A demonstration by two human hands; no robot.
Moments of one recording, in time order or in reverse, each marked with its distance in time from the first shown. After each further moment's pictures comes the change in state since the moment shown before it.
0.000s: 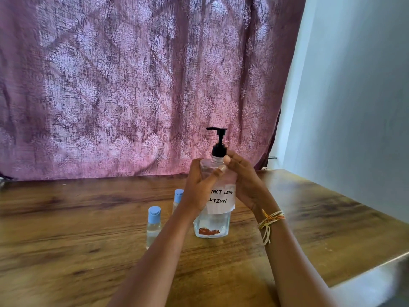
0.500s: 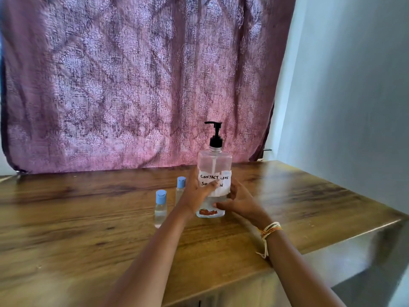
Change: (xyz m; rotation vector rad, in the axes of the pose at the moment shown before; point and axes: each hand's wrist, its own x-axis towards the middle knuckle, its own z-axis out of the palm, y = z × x) left_hand -0.034 -0.020 -0.017 0.106 -0.099 -0.207; right_hand -0.068 0.045 -0.017 -0.638 0.117 0.138
